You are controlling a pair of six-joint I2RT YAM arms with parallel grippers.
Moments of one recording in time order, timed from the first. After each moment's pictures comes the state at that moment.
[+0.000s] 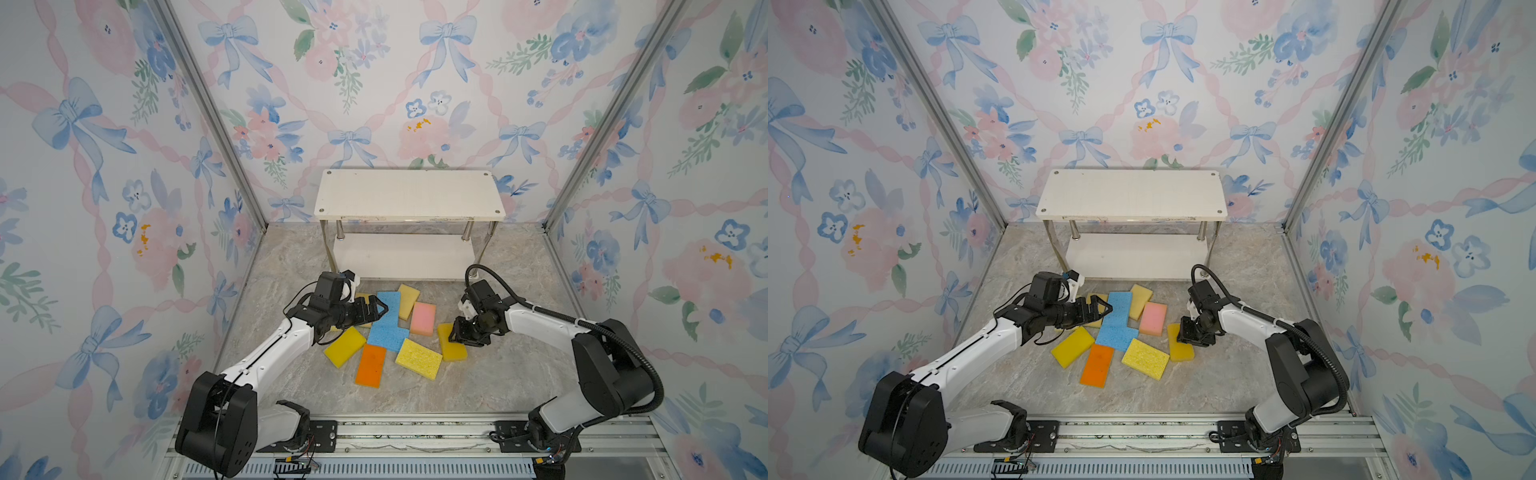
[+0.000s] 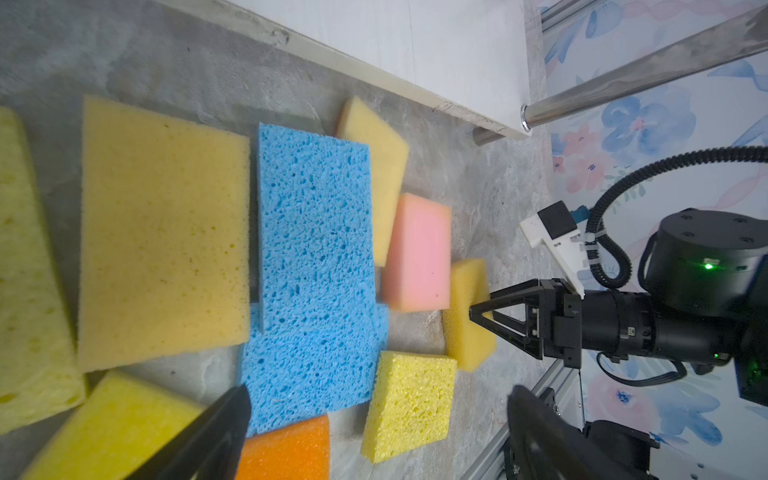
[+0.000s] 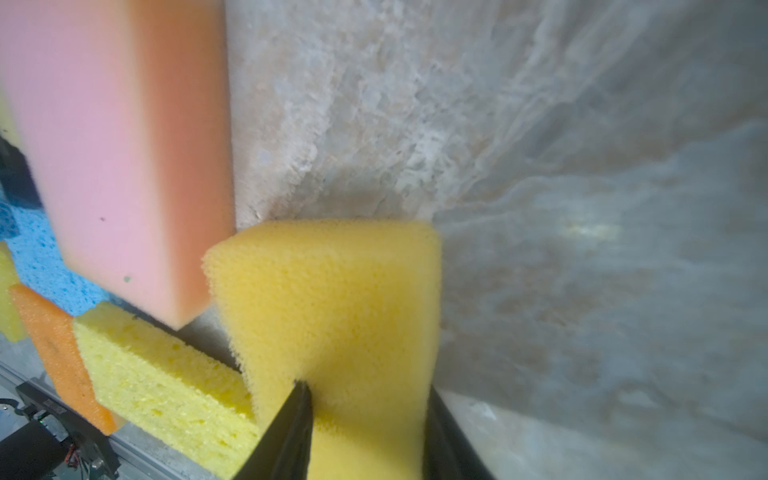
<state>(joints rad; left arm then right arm) -0.35 1.24 0.75 -0.33 0.46 -0.58 0.45 1.55 0.84 -0.58 -0.29 0.51</state>
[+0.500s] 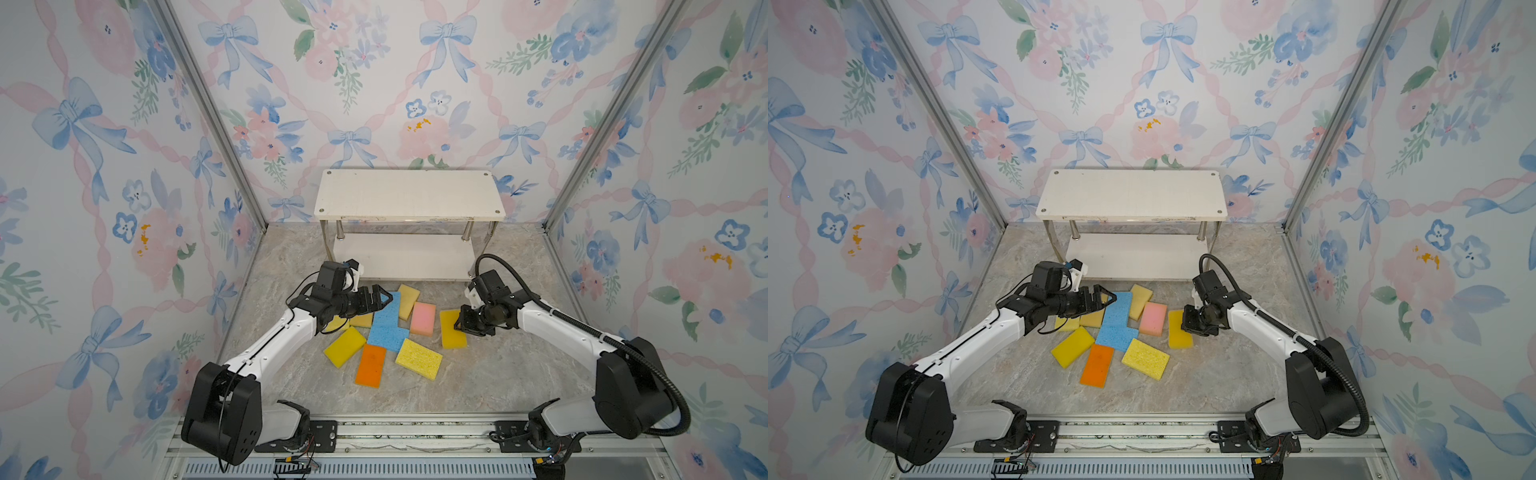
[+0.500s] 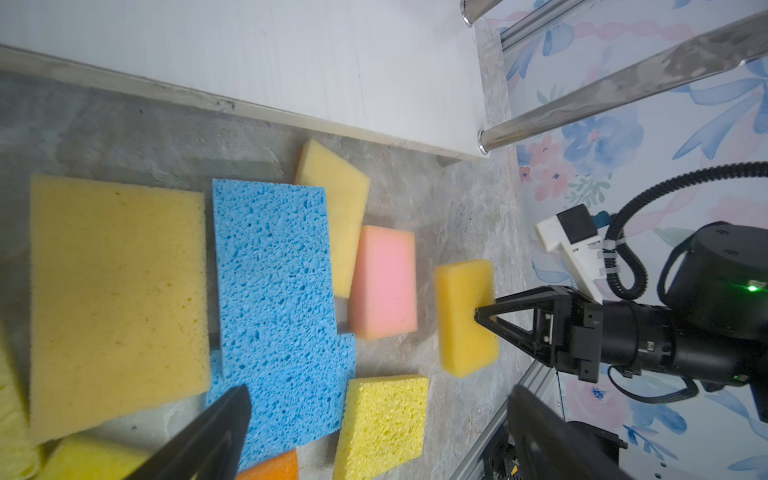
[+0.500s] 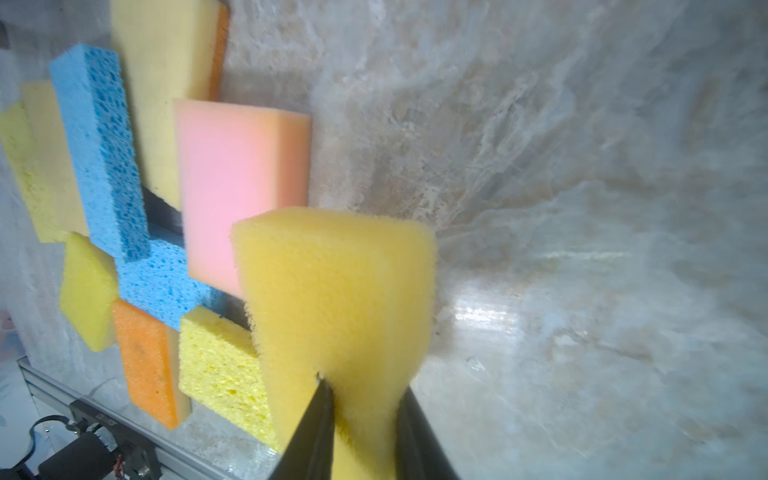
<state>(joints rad) -0.35 1.31 0.86 -0.31 0.51 -0.58 0.43 1.42 0.93 -0.67 -0.26 0.57</state>
